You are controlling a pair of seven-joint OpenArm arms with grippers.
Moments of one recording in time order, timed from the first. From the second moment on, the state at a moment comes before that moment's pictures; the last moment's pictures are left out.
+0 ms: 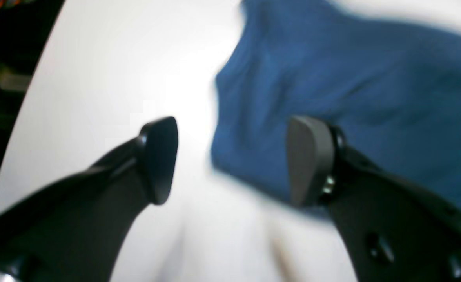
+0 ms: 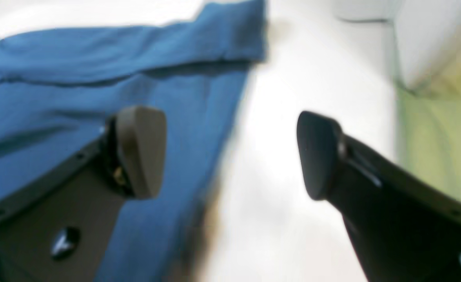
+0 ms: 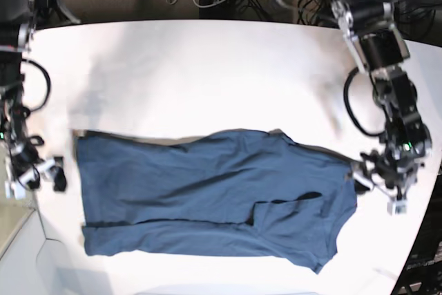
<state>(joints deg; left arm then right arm) -17.1 -10.1 -20.9 81.8 -3.4 -15.8 48.2 23.7 31.9 5.0 39.6 24.0 32.8 -6.5</state>
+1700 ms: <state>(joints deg) -28.4 -5.7 -28.8 37.3 -4.6 -19.9 15.8 -0.2 29.3 15.6 51.4 25.1 33.4 -4.5</state>
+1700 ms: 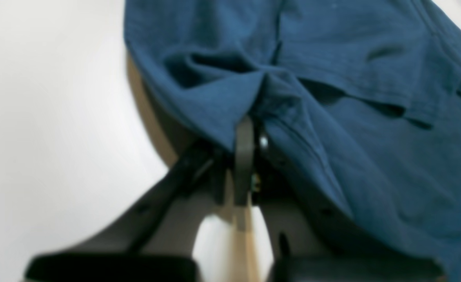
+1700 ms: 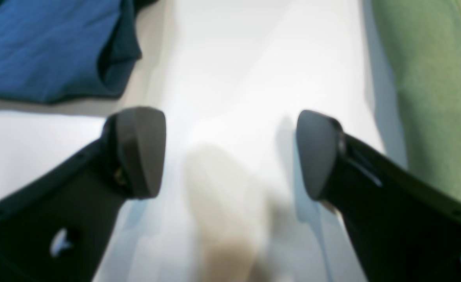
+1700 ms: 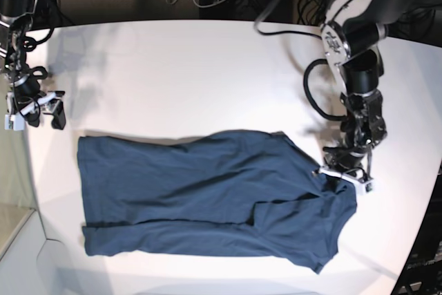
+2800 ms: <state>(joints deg) -11.8 -2.7 -29.1 94.3 -4.4 -20.5 58.9 1.9 22.2 7.9 61.7 24.2 33.4 -6.9</state>
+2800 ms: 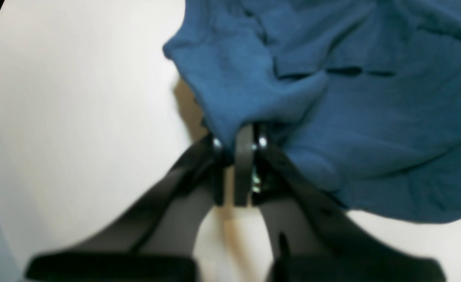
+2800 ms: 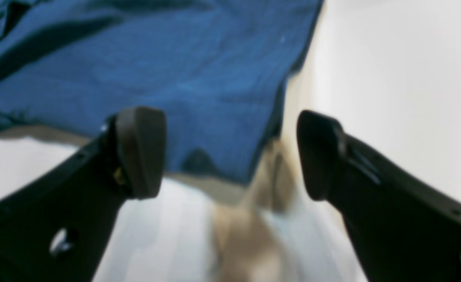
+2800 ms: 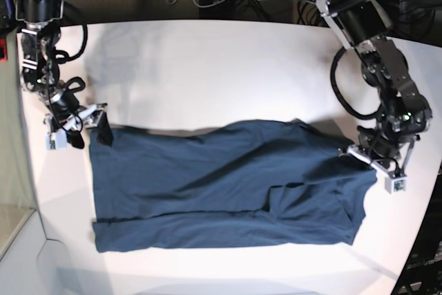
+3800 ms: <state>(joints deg) -10.9 -6.1 -29.1 110.6 -5.2 -20.8 70.0 -15.9 24.9 17.5 96.7 23.9 34.0 -12.7</state>
